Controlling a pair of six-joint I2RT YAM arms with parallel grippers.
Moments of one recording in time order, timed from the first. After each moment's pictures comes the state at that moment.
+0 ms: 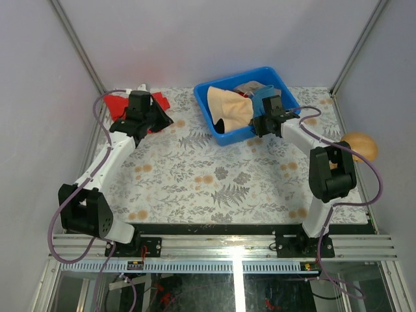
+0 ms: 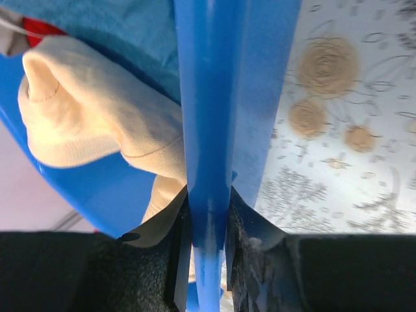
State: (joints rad) left arm -0.19 1.46 1.29 -0.42 0.10 -0.66; right arm 0.29 1.82 1.34 -0.43 0.07 1.48
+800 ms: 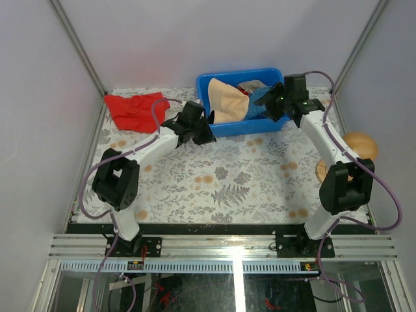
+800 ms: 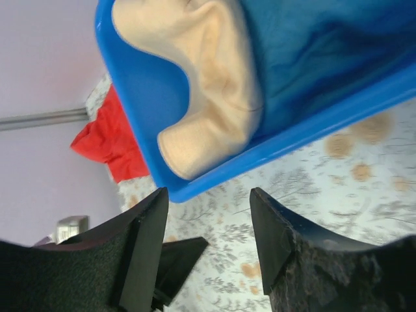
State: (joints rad) left arm -0.51 1.78 1.33 -0.34 0.14 -0.77; right arm 0.22 1.70 1.51 -0.46 -0.16 0.99
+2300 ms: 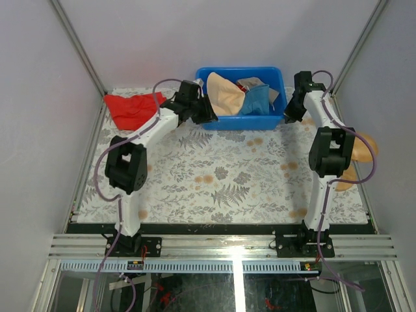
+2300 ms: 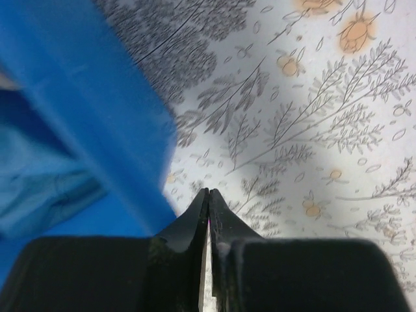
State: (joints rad) left arm -0.40 2.09 1.75 -0.39 0.27 -0.65; right arm 0.01 2.23 2.01 -0.93 0.09 0.57
